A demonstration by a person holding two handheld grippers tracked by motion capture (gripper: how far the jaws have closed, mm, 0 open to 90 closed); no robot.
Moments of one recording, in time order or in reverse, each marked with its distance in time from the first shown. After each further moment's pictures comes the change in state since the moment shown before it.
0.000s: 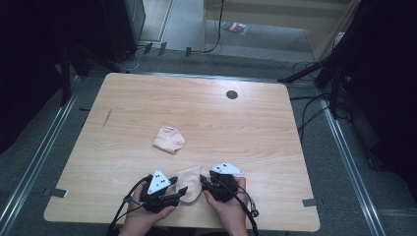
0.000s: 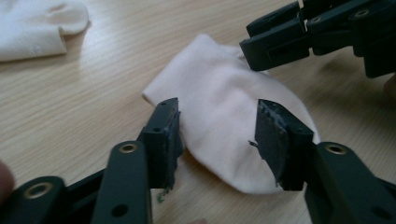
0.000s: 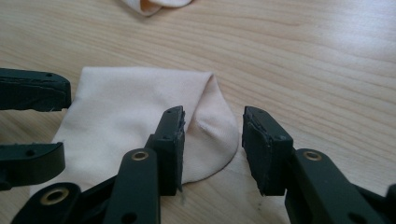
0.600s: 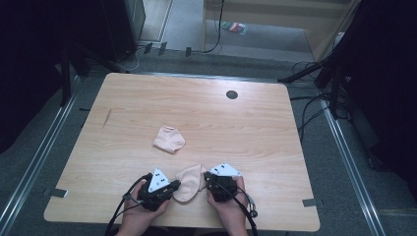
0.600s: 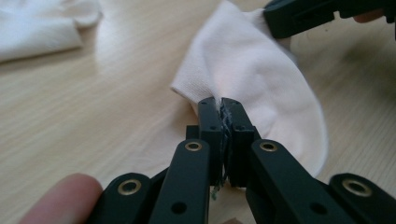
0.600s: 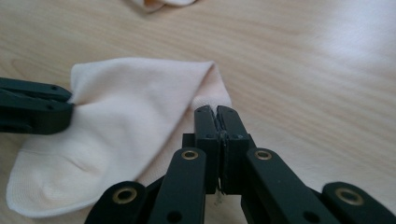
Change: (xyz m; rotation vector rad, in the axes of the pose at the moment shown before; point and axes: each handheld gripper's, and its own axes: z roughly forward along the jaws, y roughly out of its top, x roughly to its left) left arm 0.014 0.003 -0.006 0.027 0.014 0.032; right arm 0.003 0.000 -0.003 -0.019 -0.032 -0.074
